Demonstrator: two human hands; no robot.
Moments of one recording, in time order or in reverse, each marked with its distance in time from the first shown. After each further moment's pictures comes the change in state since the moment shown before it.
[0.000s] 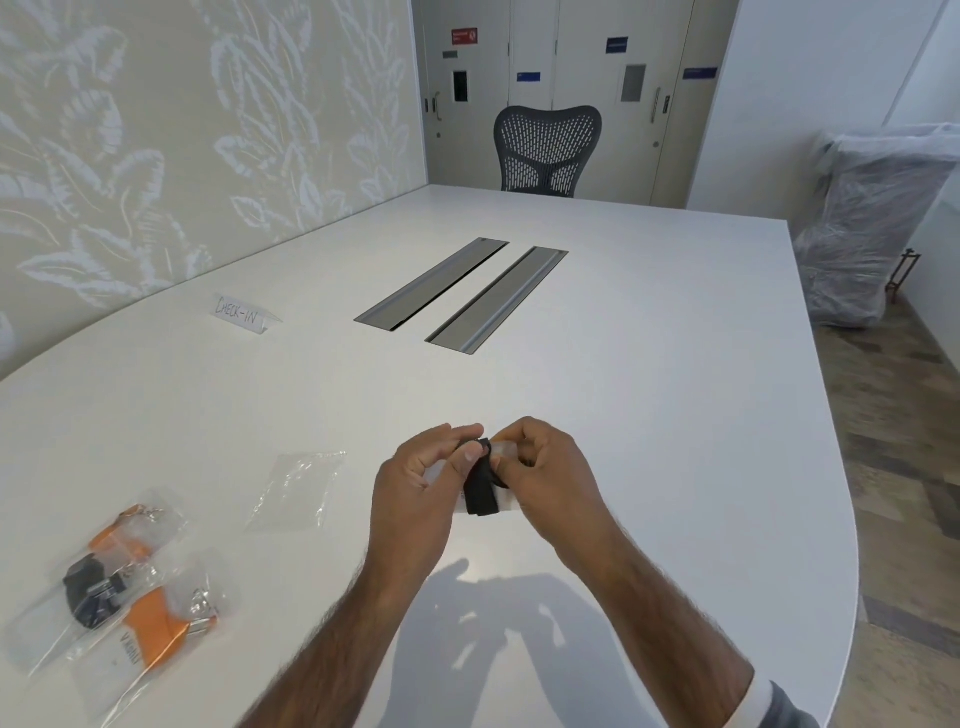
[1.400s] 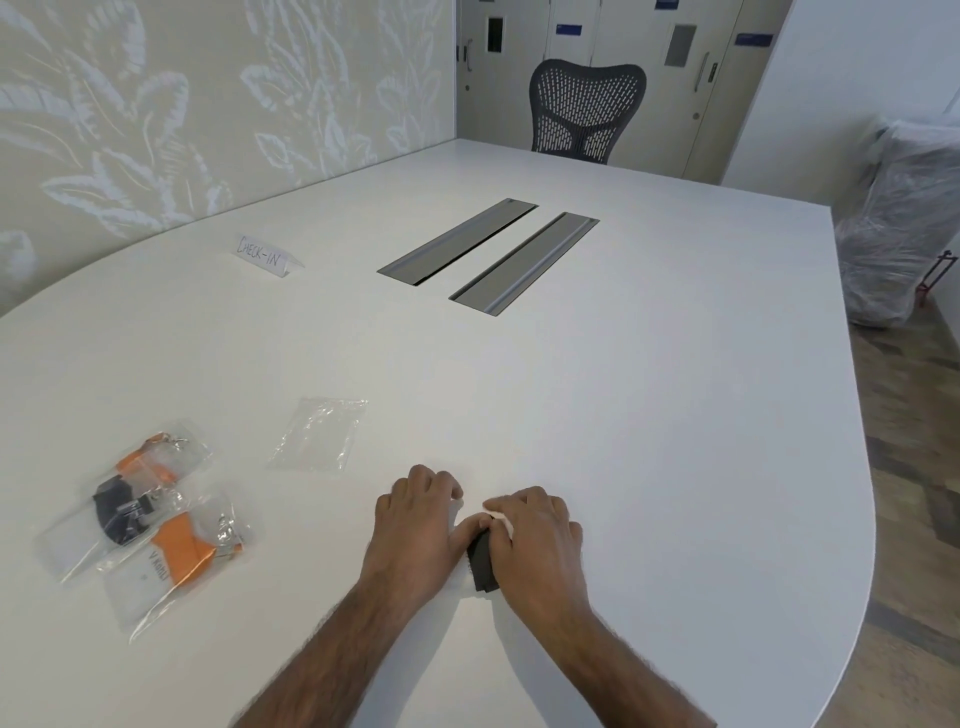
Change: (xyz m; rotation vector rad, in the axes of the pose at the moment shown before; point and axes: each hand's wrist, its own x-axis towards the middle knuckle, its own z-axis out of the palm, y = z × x) left_hand -0.038 -0.087 -0.033 1.056 -0.273 -0.077; right_hand -0.052 0.076 0.060 -0.700 -0.063 0.000
